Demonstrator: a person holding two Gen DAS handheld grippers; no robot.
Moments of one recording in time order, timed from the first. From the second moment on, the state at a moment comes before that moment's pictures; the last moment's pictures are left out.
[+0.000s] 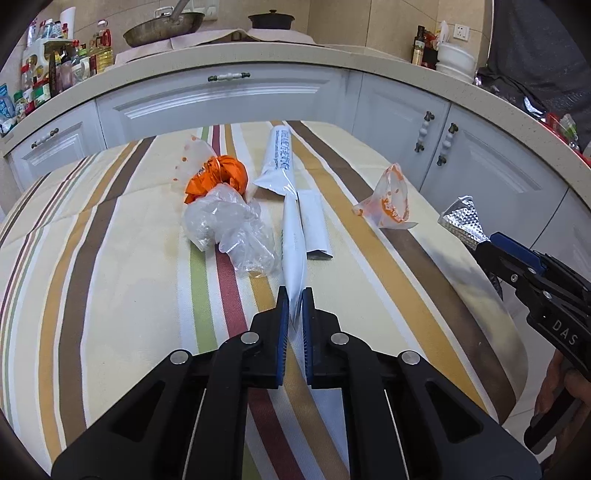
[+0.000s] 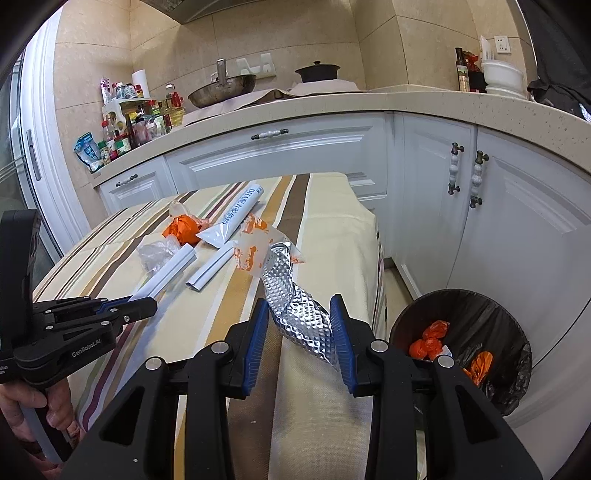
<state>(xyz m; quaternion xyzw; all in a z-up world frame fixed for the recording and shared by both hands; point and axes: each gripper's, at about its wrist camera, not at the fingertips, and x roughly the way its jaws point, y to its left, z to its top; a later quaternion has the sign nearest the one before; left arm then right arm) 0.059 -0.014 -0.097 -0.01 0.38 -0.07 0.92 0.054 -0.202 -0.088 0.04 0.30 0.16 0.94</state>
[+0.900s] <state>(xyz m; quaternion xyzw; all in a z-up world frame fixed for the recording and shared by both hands) 0.091 -0.172 -0.056 0.06 0.32 -0.20 0.93 0.053 -0.323 -0.083 0.06 0.27 -0.03 0.96</state>
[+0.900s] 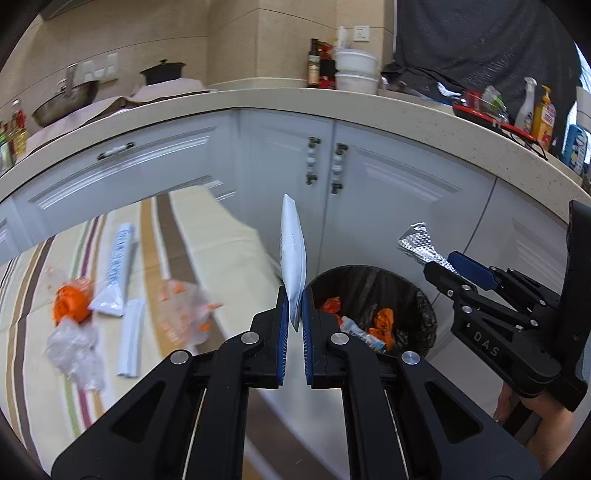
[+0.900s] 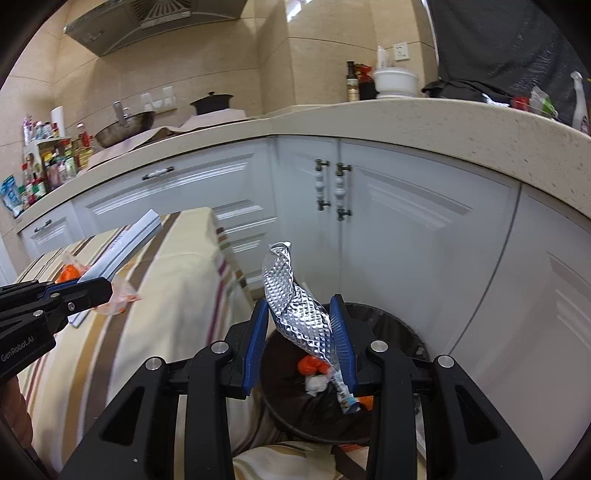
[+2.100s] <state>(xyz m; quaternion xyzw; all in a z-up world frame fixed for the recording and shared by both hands) 0.110 -0.110 -0.063 0.03 0.35 -0.12 0.93 0.086 -0.274 -0.071 0.06 0.26 0.04 0.96</state>
